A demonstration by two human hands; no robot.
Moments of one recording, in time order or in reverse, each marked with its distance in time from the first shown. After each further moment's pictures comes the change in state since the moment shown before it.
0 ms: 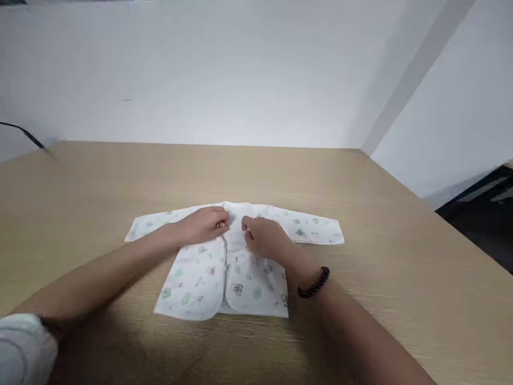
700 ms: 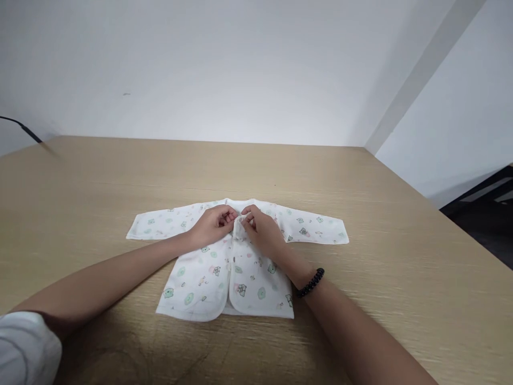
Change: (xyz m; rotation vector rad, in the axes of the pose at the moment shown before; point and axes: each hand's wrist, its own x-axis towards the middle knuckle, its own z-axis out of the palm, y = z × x) left_hand 0.005 -0.010 0.044 -0.448 0.396 -0.112; right_hand 0.018 0.001 0.035 0.455 0.328 0.039
